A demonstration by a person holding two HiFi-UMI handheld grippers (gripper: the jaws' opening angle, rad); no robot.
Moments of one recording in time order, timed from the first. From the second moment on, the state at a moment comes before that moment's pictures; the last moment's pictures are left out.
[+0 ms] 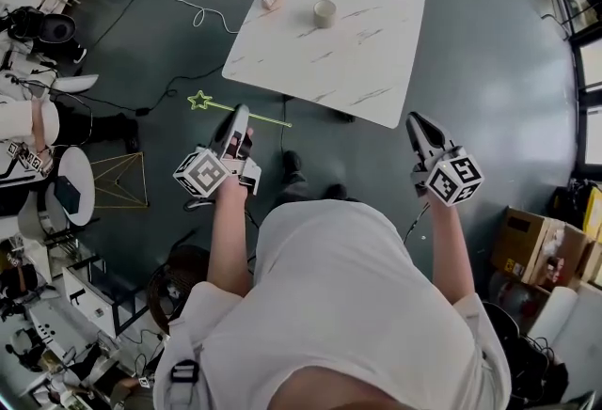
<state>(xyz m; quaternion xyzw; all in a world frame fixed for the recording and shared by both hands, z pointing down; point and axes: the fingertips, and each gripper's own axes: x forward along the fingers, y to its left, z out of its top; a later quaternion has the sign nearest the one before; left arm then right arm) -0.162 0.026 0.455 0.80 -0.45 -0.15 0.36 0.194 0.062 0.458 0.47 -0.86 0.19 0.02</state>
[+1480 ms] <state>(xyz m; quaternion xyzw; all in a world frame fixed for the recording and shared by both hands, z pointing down) -0.238 -0.164 0.482 0.85 -0.33 -0.08 0.40 0.068 -0.036 0.487 0.57 -0.79 0.22 0.08</state>
